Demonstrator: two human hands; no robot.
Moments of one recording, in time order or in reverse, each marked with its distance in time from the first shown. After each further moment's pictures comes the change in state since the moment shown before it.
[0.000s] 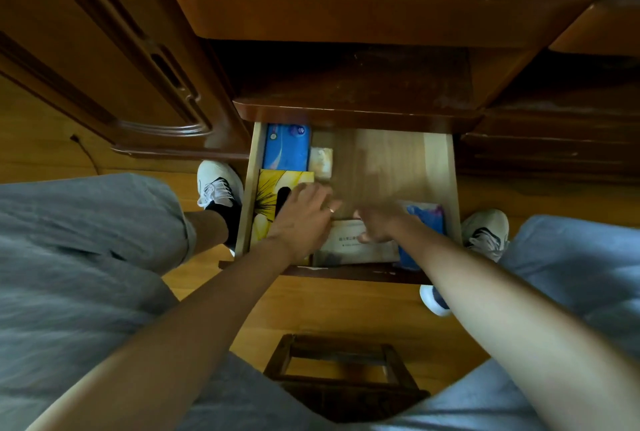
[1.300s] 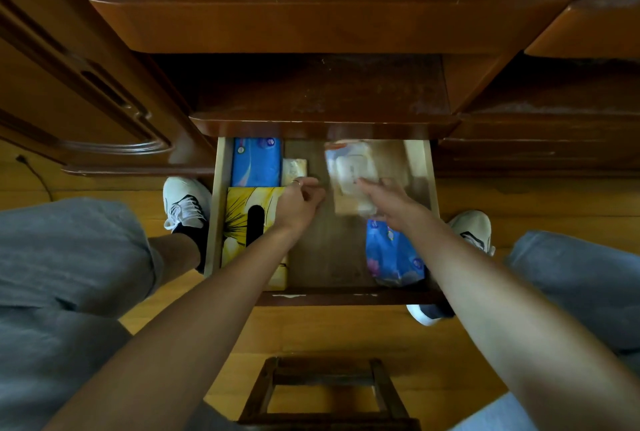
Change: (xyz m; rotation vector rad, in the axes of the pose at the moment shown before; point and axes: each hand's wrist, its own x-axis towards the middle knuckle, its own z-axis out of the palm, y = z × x) left_hand 0.088 0.002 0.023 -1.276 0.097 -0.802; right_hand 0.014 0.045 -0.032 1.626 0.338 0.285
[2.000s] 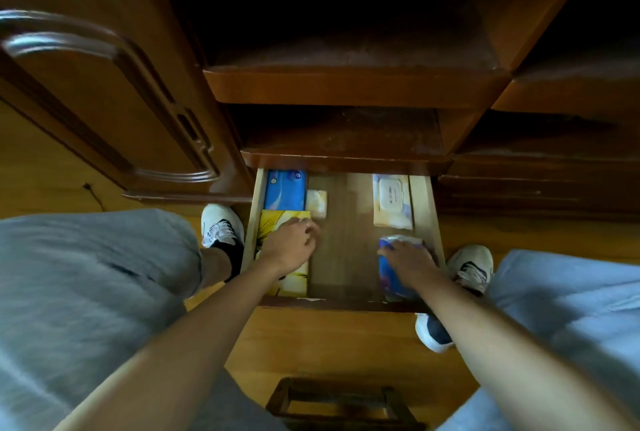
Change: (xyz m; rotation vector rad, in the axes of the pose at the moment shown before) left_hand -0.072 0.005 -0.078 0.798 -0.099 0.312; right_hand -0.062 0.058 -0.020 -1.890 0.093 -0.473
